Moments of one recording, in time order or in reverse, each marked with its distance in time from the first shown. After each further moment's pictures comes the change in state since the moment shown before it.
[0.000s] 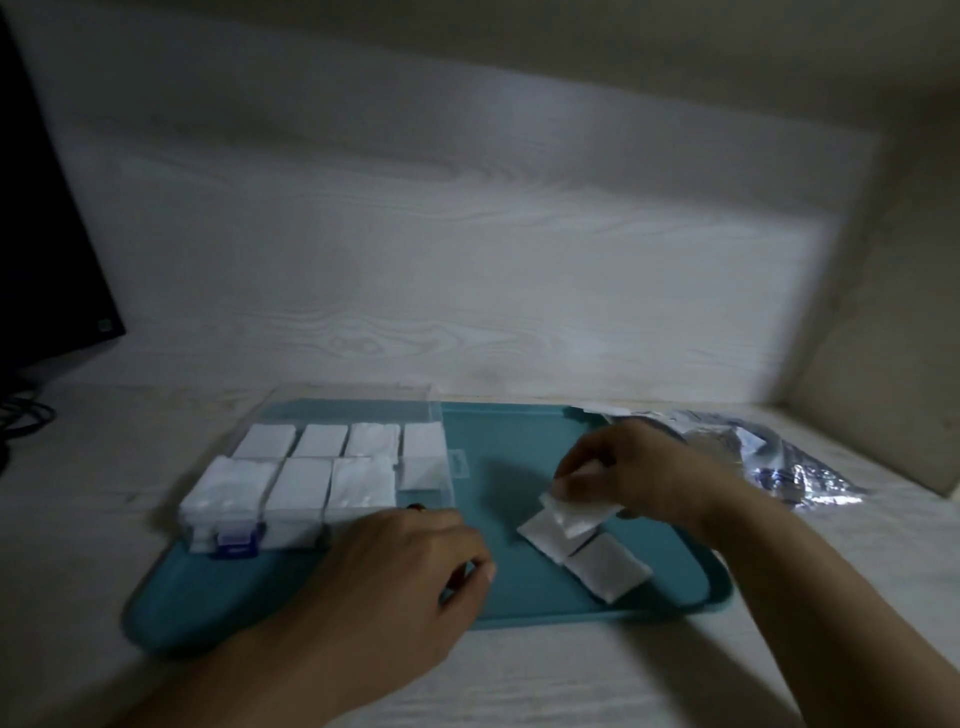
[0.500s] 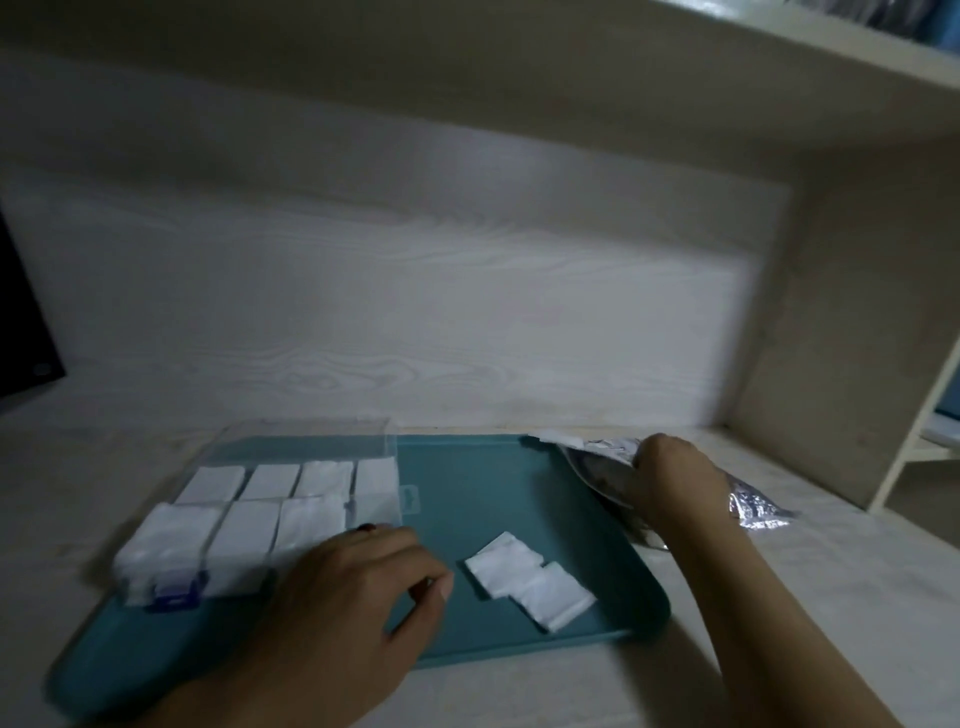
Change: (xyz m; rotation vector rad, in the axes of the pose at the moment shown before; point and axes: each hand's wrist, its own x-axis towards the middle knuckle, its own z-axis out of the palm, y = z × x) left_hand 0.010 0.006 0.003 -0.018 0.213 0.081; right_hand 0.012 0.065 -0.036 -0.630 0.551 0.328
